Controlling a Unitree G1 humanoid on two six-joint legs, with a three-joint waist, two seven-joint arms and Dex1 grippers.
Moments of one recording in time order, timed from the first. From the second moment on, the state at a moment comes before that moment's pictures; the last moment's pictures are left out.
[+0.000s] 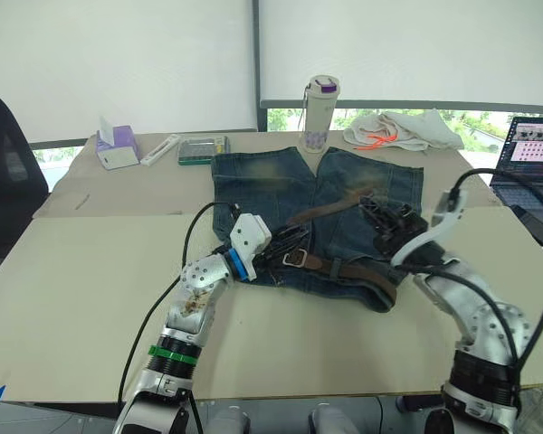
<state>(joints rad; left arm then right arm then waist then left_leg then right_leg) -0.45 0.16 -0.16 0.12 -0.03 -0.23 -0.75 -0.36 -0.25 -0.39 -0.29 1.49 0.86 -0.20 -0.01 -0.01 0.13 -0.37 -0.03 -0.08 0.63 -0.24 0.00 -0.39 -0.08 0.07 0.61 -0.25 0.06</state>
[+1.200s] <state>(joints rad) -0.56 0.25 -0.28 0.37 0.38 -0.61 -0.29 -0.32 -0.24 -0.24 -0.33 1.49 0.79 -0.22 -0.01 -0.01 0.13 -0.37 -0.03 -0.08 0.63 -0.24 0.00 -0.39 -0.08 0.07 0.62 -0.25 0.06</state>
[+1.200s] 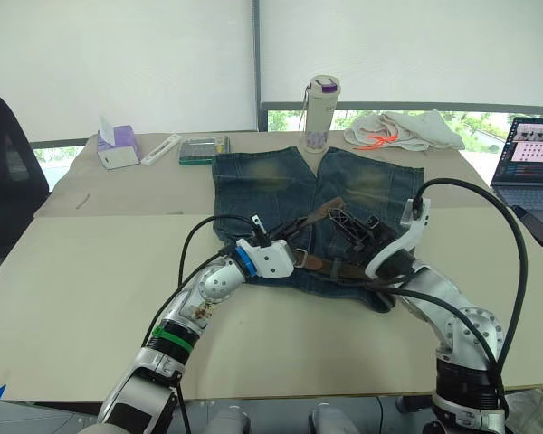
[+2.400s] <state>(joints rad) -0.61 0.39 -0.20 0.46 0.01 -0.52 -0.69 -0.21 -0.58 0.11 -0.40 0.71 0.56 0.34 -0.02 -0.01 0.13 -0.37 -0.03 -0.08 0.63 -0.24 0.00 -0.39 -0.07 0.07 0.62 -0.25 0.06</state>
